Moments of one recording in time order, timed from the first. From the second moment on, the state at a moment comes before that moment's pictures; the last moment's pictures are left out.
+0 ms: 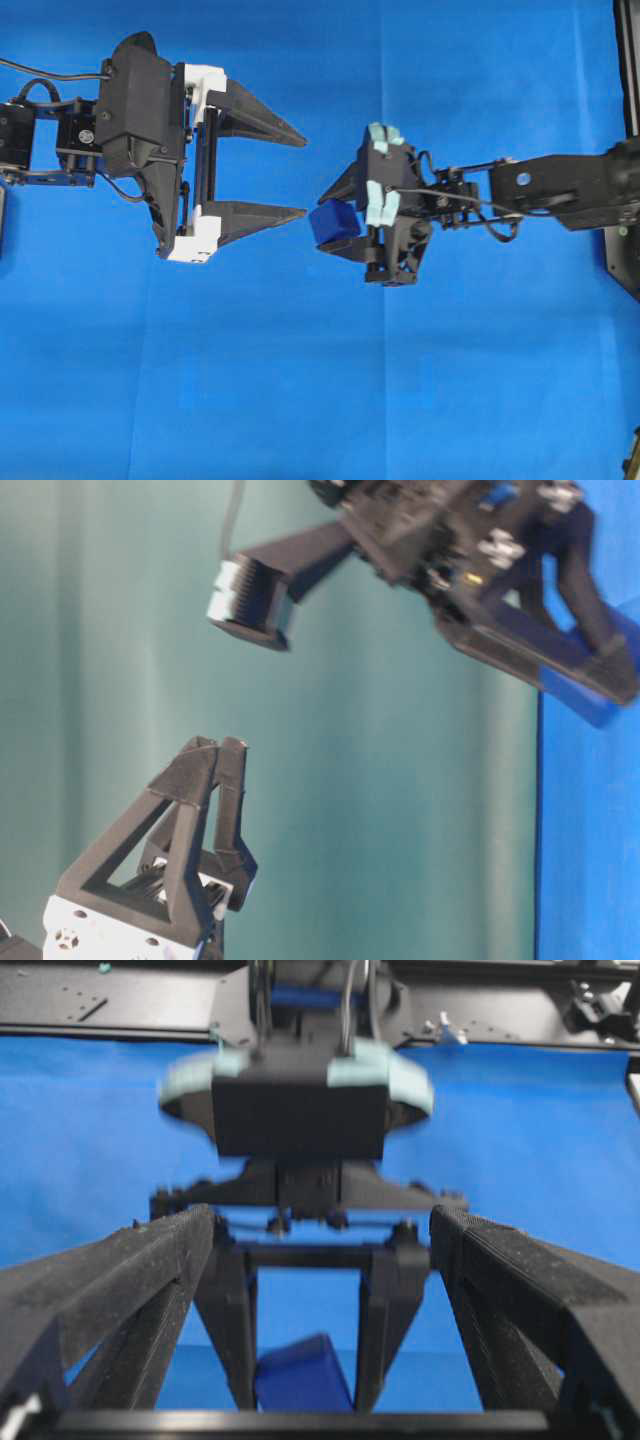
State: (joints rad) left arm 0.00 -0.30 0.64 0.02 -0.15 -0.04; right arm -0.01 0.05 0.72 -0.16 -0.17 0.39
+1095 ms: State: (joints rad) left arm 0.00 -0.30 0.64 0.02 -0.15 -0.04; right arm -0.03 0.21 0.70 -0.14 -0.31 0.39
